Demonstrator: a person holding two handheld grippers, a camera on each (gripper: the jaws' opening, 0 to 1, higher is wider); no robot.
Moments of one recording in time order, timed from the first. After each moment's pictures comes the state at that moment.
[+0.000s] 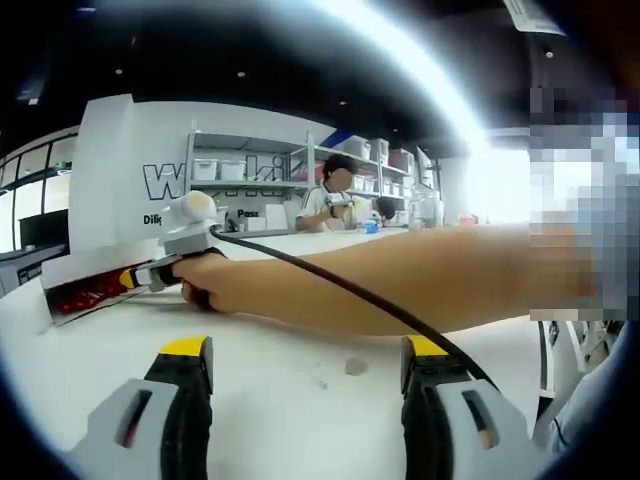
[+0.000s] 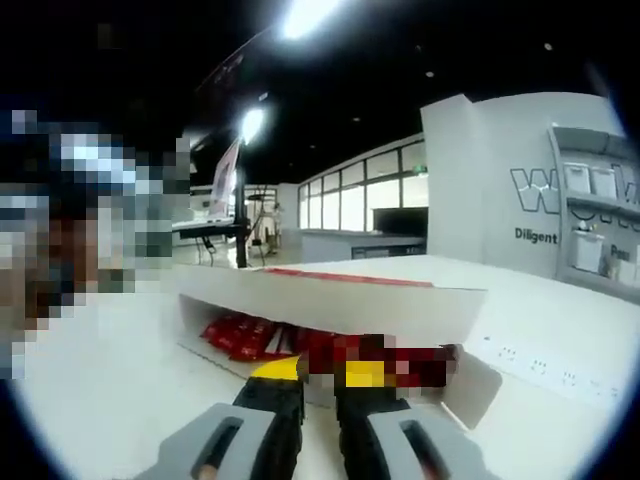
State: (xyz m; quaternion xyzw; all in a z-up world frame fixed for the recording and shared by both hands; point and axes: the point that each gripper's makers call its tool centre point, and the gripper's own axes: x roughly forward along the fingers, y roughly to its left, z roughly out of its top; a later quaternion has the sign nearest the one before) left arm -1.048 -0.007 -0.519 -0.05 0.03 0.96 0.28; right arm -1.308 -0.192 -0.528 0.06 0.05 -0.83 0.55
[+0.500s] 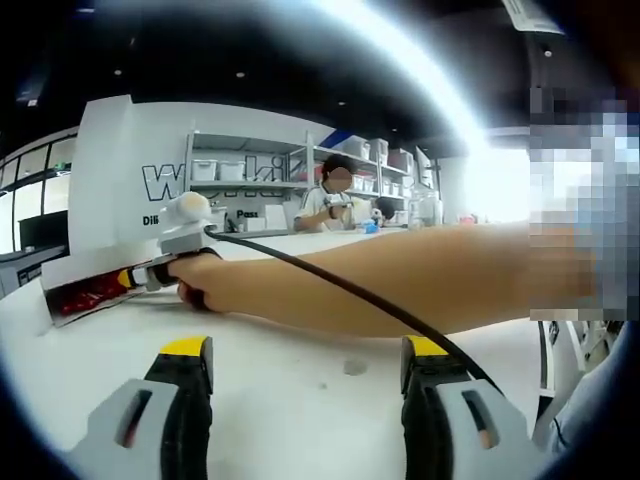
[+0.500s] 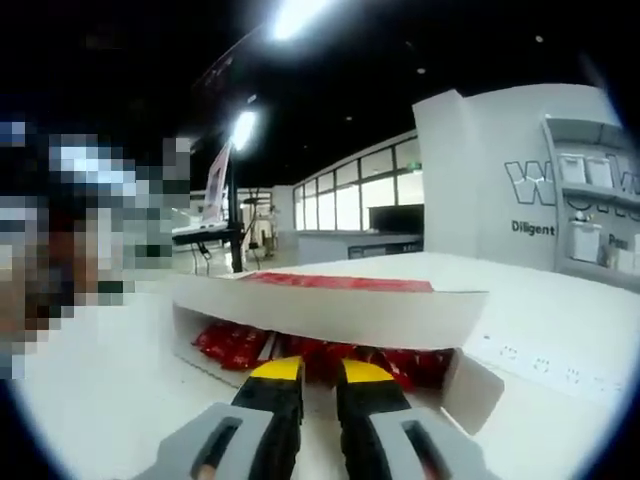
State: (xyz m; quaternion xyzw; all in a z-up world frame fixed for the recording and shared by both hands) left arm -1.048 -0.007 -0.518 -0.05 0.03 0.96 0.28; right arm -1.315 -0.197 -0.528 0.08 0.04 -0.83 0.55
